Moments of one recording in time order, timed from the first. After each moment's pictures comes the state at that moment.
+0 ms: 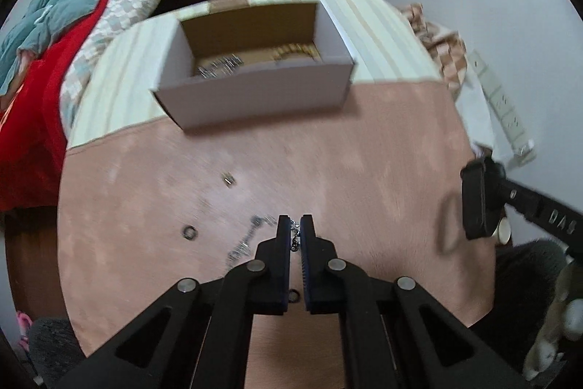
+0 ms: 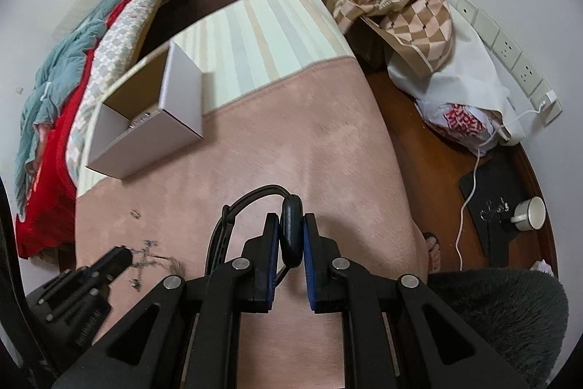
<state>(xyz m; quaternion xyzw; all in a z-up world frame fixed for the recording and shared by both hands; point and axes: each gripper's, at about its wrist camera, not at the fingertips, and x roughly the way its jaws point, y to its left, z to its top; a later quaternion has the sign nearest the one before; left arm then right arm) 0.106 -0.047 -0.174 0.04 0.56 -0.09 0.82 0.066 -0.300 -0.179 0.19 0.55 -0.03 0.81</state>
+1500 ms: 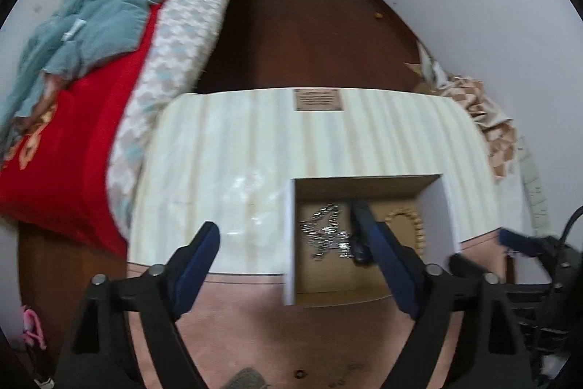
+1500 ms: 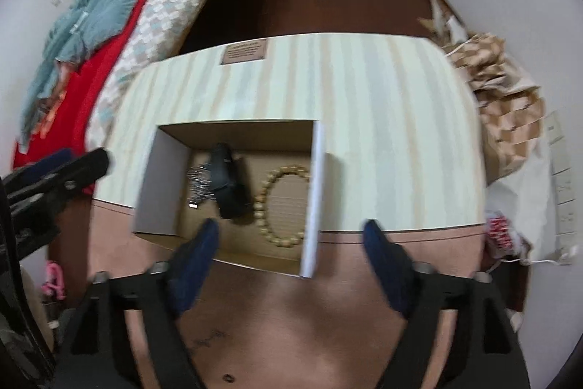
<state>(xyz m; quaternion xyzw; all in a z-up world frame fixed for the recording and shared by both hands) 0.271 0.027 -0.118 0.02 0.53 -0.02 0.85 0.258 -0.180 -0.146 0.05 0.59 0.07 0.80</state>
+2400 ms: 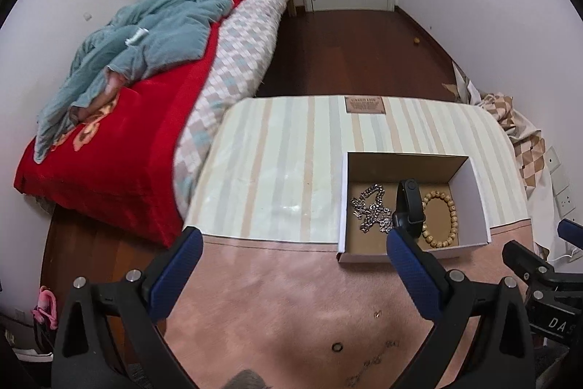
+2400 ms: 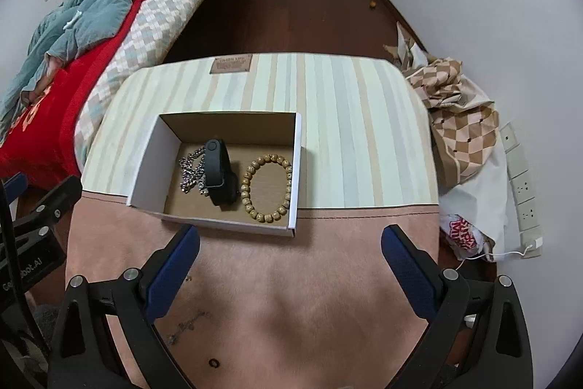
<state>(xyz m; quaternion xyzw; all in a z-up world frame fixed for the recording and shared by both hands) 0.194 0.047 -0.096 0.04 0.47 0.07 0.88 0.195 -0.164 -0.103 0.00 0.55 0.01 0.84</state>
